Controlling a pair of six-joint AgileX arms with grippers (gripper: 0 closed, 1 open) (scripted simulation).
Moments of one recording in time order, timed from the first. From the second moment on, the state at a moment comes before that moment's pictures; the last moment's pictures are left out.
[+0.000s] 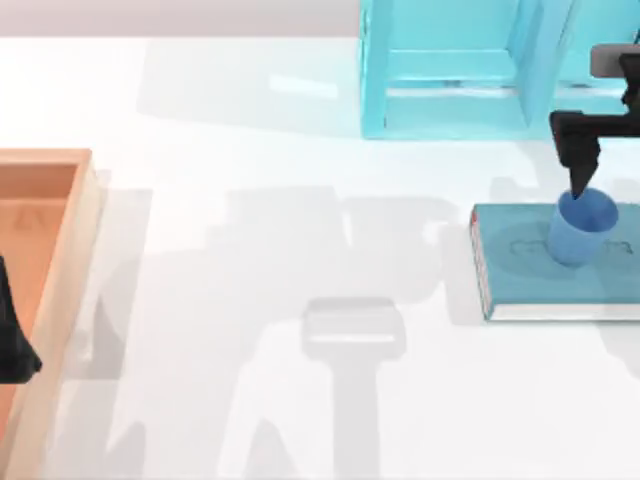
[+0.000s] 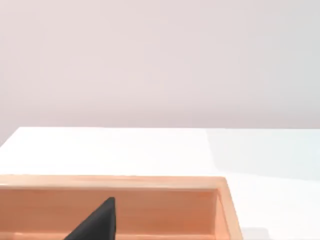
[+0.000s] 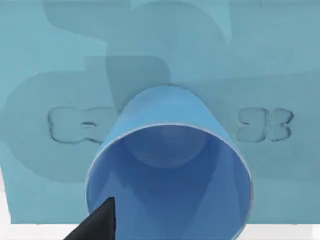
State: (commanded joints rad) left arm 0.00 0.00 0.00 0.00 0.00 0.00; right arm 0.14 2.02 1.73 -1.28 0.00 0.16
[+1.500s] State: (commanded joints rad) left arm 0.00 0.00 0.00 0.00 0.00 0.00; right arm 0.15 2.04 1.56 -1.09 0.00 0.16
